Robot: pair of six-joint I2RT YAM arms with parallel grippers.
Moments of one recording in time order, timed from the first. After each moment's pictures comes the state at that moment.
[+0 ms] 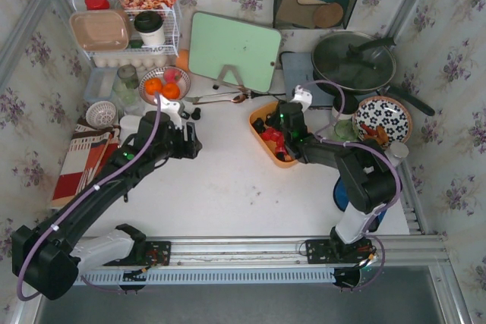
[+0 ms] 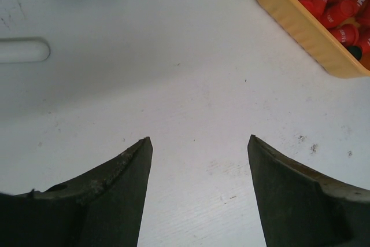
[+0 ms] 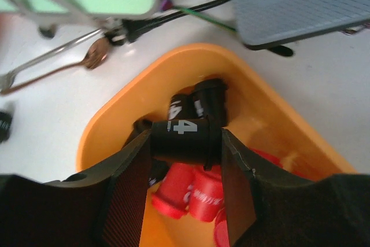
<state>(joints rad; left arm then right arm) -0.52 1.09 0.87 -0.38 0.02 -0.29 0.47 1.70 0.82 0.49 0.36 0.49</state>
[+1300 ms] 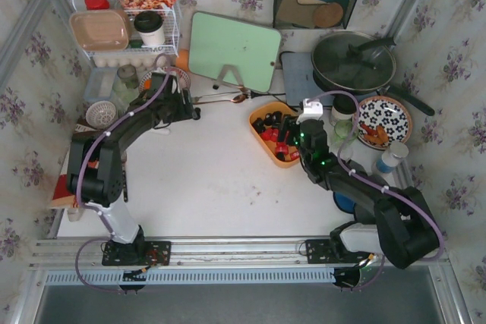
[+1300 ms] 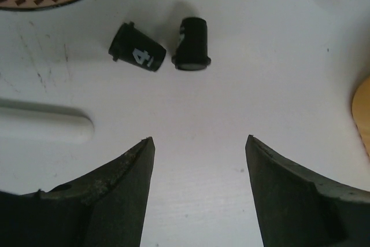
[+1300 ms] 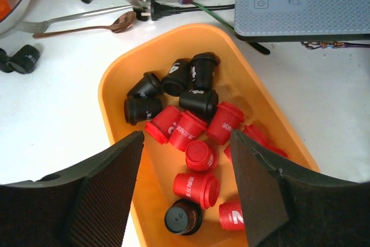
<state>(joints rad) -0.25 1.75 1.26 -0.31 0.09 -0.33 0.46 1.29 0.58 0.42 0.28 0.29</state>
